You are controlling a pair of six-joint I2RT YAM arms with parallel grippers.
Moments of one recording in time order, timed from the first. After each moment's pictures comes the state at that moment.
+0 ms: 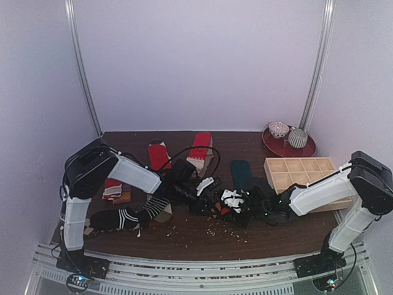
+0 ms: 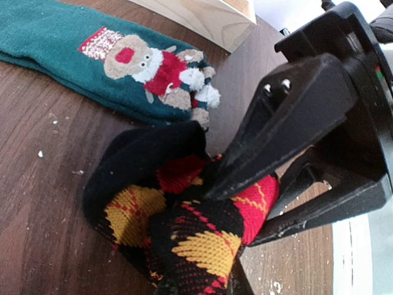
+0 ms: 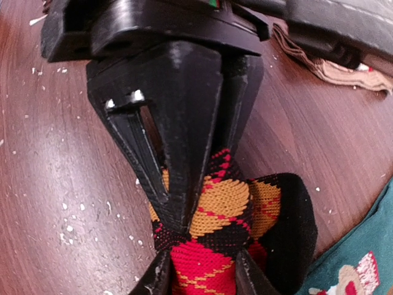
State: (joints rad) left arm -0.88 2.16 1.21 0.13 0.75 -0.01; right arm 0.93 1.59 0.60 0.24 -0.02 -0.23
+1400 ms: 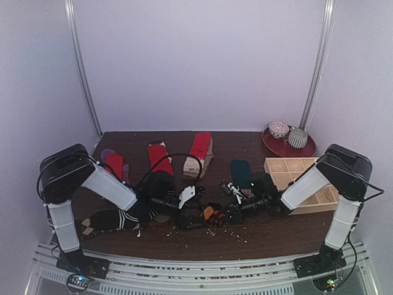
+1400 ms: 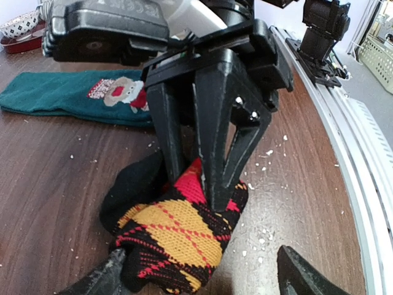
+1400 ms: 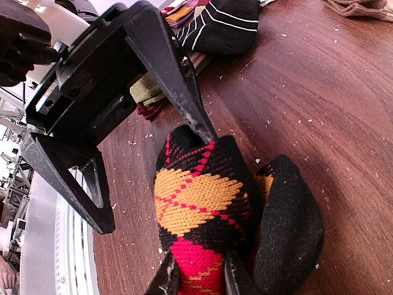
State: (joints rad) left arm -0.90 1.91 0.78 0.58 0.61 0.21; right arm 0.73 1.83 0.58 0.58 -0.69 0.28
